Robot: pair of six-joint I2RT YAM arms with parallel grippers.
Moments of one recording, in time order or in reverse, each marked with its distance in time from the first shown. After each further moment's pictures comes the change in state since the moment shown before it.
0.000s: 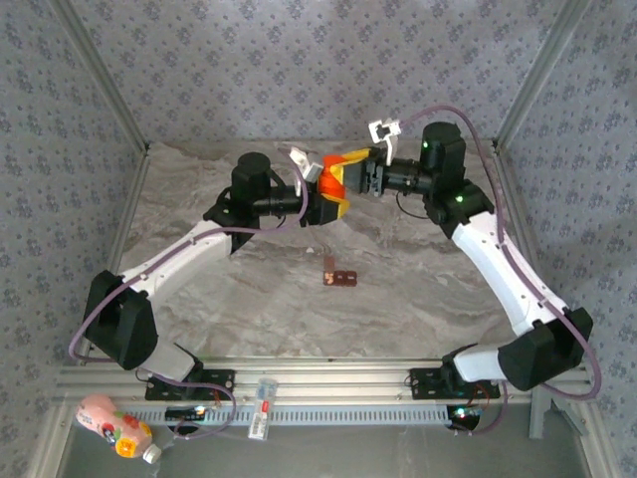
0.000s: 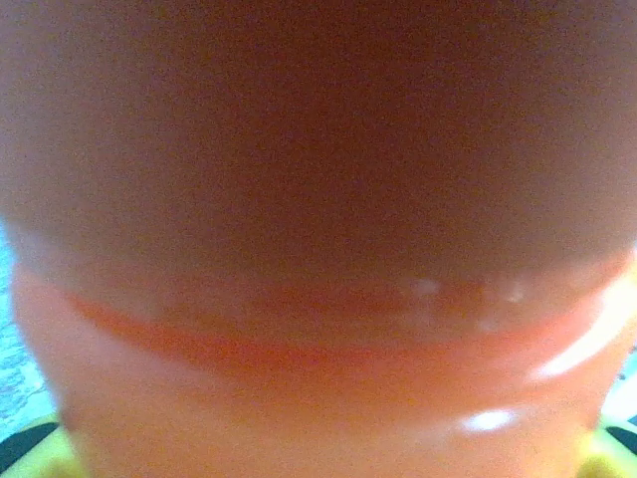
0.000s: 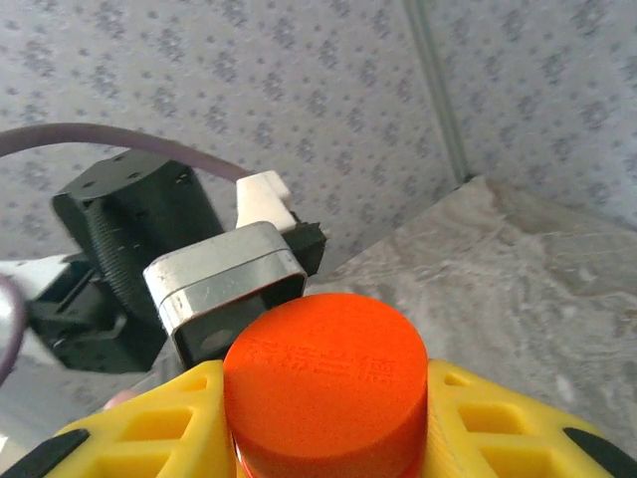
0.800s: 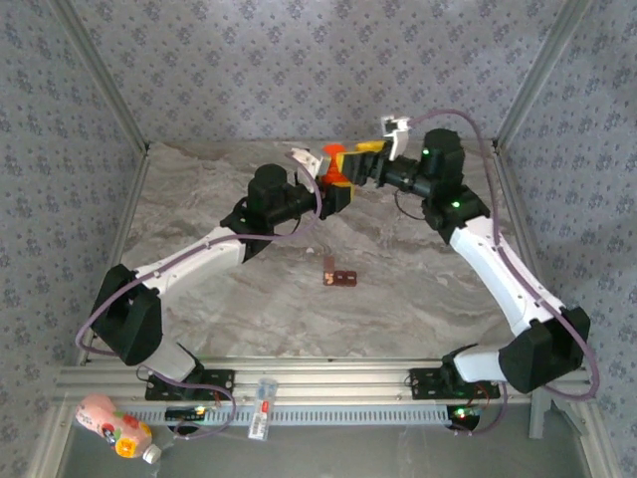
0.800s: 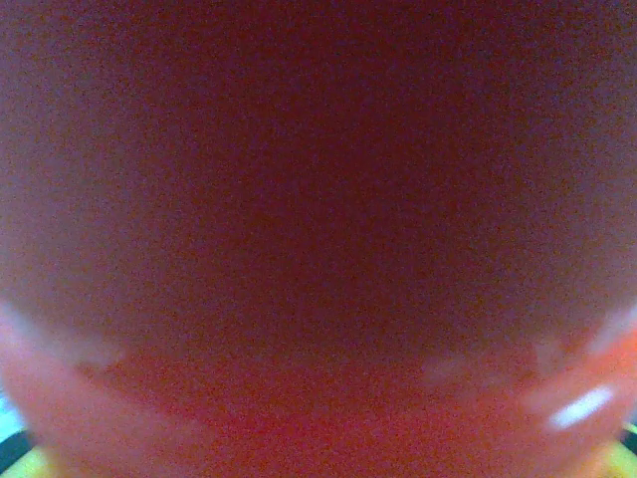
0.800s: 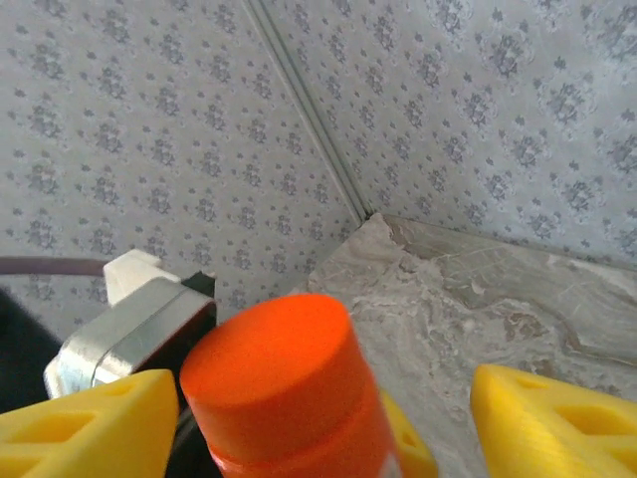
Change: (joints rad) left arm -0.084 0.039 -0.034 0.127 -0.458 -0.033; right arm -0.052 -0.019 -0.071 0.116 0.179 0.106
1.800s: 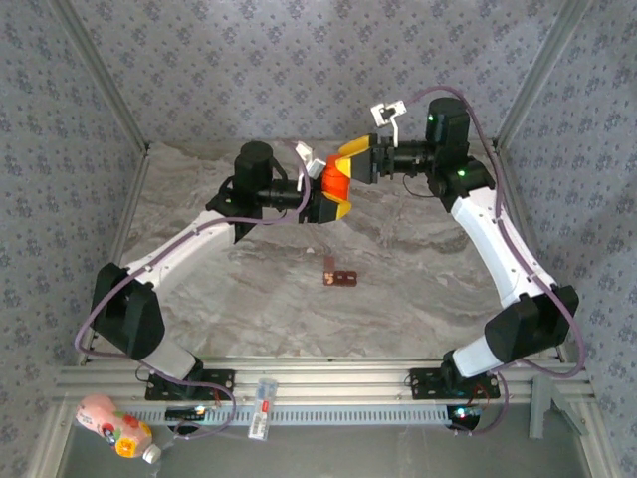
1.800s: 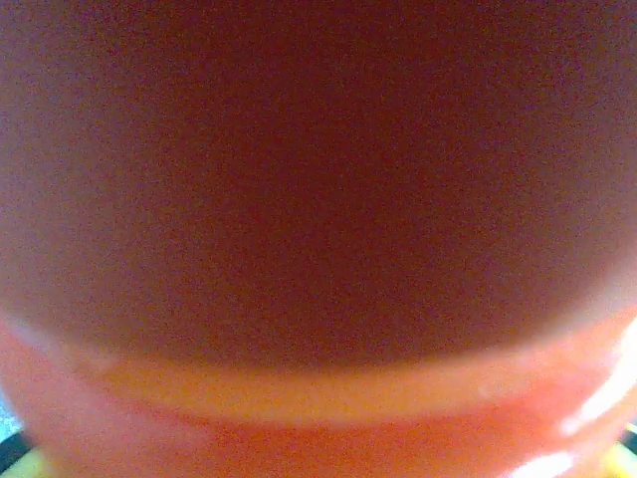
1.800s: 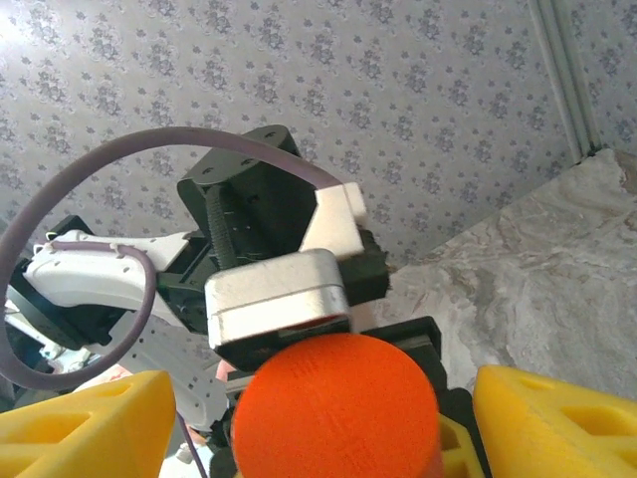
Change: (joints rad) left arm 0.108 0.021 0.133 -0.188 0.684 0.027; right arm -0.047 0.176 0.275 -0.197 -0.567 -0.047
